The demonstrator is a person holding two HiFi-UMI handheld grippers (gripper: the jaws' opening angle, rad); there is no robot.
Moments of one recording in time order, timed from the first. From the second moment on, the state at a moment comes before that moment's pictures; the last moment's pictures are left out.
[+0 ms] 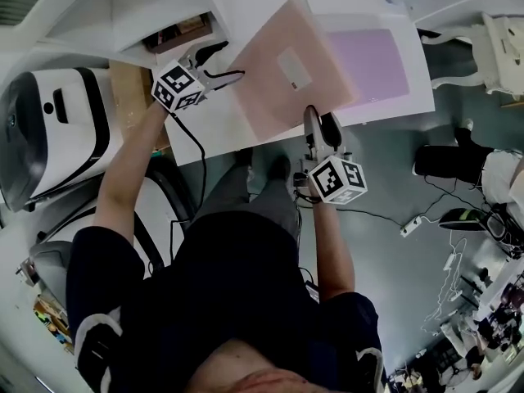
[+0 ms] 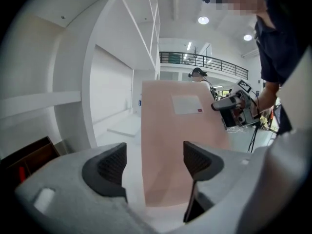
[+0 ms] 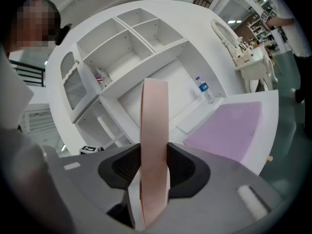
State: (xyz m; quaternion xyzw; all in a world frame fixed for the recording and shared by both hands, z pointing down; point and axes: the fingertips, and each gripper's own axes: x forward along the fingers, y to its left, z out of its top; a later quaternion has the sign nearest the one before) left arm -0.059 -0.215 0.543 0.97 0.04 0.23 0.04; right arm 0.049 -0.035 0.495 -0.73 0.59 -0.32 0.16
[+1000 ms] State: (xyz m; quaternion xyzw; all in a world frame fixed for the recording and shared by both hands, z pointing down) left arm -0.108 -0.197 0.432 0.97 -0.19 0.12 -0.03; right arm 0.073 -0.098 0.399 -0.75 0.66 -0.10 -0.01
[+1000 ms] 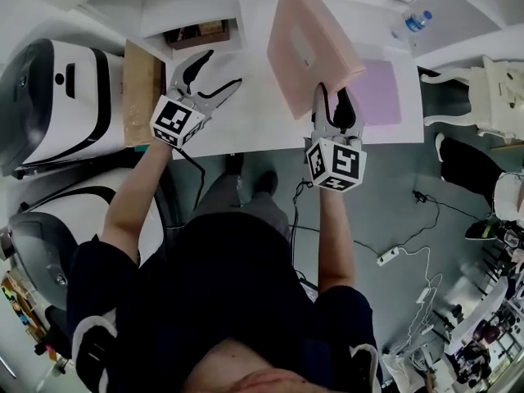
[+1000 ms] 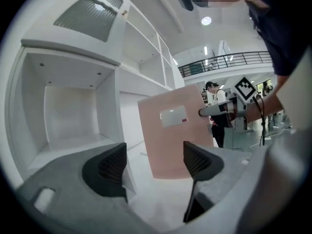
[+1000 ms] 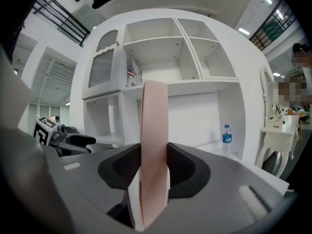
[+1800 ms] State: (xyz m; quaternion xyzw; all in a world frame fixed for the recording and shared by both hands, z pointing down) left arm -0.149 -0.202 0.407 0.95 -0.31 0.10 -0.04; right arm 0.055 -0.200 0.423 -0.75 0.66 -0.07 -0.06
